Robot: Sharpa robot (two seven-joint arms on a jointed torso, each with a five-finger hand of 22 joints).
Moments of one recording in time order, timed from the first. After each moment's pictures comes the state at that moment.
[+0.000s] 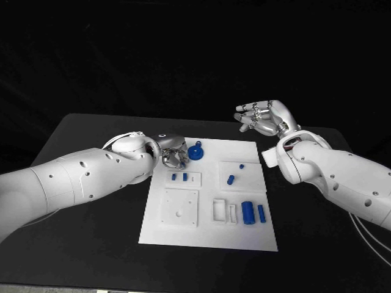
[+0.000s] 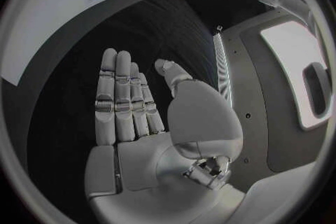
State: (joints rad) left arm 1.30 -0.52 -0.15 1.12 -1.43 -0.13 0.01; left_hand 1.42 -0.03 0.30 -0.17 0.24 1.15 0.11 0.07 0.06 1.28 0.05 0.06 0.06 1.35 -0.04 1.10 0.32 0.10 1.21 -0.06 0.48 1.31; right arm 1.00 -0.72 0.33 1.32 -0.88 -0.52 0.24; right_hand 1.23 -0.09 0.19 -0.05 0.55 1.02 0.13 0.07 0.06 1.25 0.08 0.07 0.06 1.30 0.01 0.36 0.37 0.09 1.35 -0.01 0.07 0.31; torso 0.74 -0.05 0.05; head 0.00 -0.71
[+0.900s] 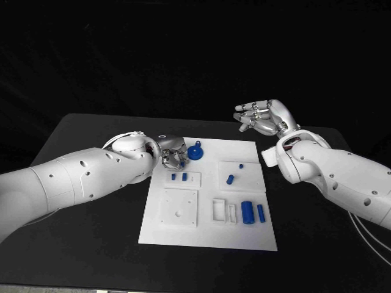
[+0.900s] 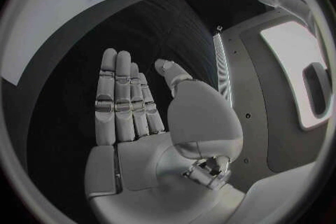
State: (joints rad) left arm 1.30 -0.52 -0.16 1.12 -1.43 -0.09 0.01; left_hand 1.39 -0.05 0.32 -0.15 0.23 1.09 0.11 0.07 0.06 1.18 0.08 0.06 0.06 1.32 -0.02 1.09 0.32 0.12 1.19 -0.04 0.47 1.31; right arm 1.00 -0.72 0.33 1.32 -0.88 -0.52 0.24; right_hand 1.23 -0.09 0.19 -0.05 0.55 1.02 0.13 0.07 0.06 1.24 0.08 0.07 0.06 1.30 0.01 0.36 0.37 0.09 1.35 -0.01 0.07 0.31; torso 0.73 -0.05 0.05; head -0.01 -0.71
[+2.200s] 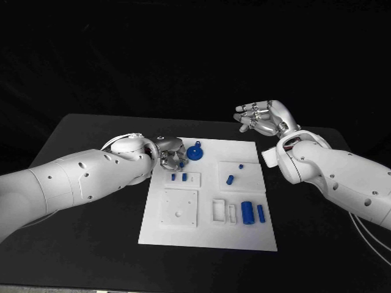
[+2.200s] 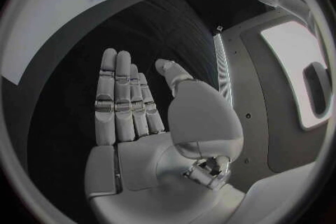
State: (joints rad) left arm 1.30 -0.53 -0.16 1.12 -1.43 -0.10 0.00; left_hand 1.43 -0.07 0.22 -0.16 0.22 1.04 0.08 0.07 0.06 1.01 0.13 0.06 0.06 1.28 0.01 1.09 0.29 0.13 1.20 -0.01 0.38 1.31; right arm 1.00 -0.72 0.33 1.32 -0.88 -0.52 0.24; right_hand 1.22 -0.09 0.19 -0.05 0.55 1.02 0.13 0.07 0.06 1.21 0.09 0.07 0.06 1.30 0.01 0.36 0.37 0.09 1.36 0.00 0.07 0.30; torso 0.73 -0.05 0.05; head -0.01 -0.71
